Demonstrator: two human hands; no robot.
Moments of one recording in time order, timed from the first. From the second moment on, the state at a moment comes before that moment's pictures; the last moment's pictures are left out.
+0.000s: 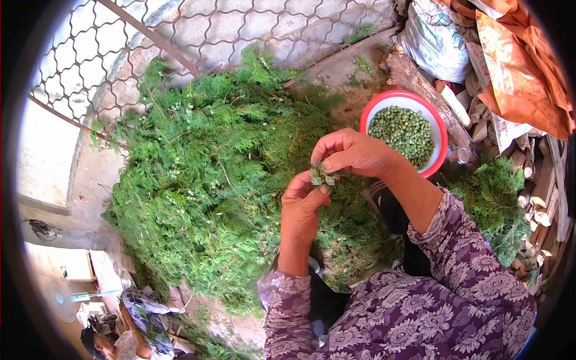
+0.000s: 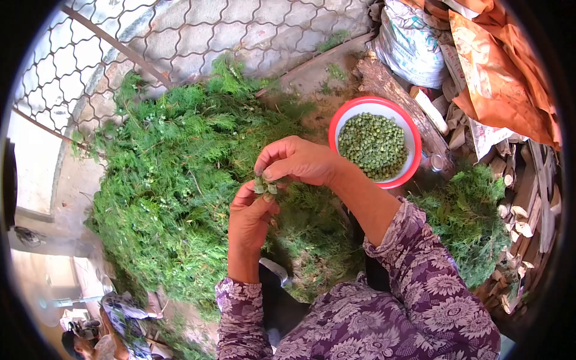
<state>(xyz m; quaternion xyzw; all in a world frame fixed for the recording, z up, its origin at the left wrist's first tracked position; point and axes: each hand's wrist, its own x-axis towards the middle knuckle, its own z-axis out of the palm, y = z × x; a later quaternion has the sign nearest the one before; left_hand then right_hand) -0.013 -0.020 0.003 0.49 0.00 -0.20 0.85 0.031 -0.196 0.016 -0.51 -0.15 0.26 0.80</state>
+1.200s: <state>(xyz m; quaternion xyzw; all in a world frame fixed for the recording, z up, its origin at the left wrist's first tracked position) -0.015 -0.025 0.003 0.46 0.04 -0.19 0.87 0.036 -0.205 0.015 -0.63 -0.09 0.11 0.76</state>
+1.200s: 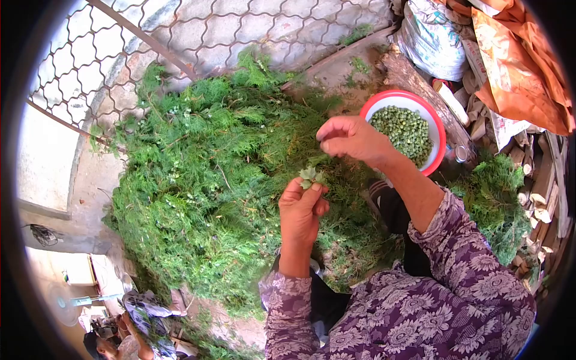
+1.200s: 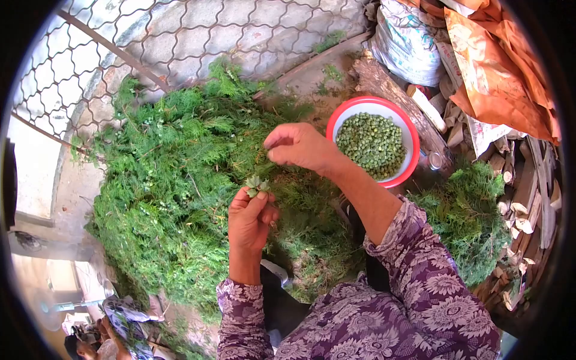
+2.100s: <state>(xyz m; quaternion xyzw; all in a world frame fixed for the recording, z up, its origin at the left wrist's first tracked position) -0.013 -0.025 0.006 0.43 -0.01 -0.14 0.89 0.026 -0.184 0.005 -0.46 -0.08 0.29 0.84</state>
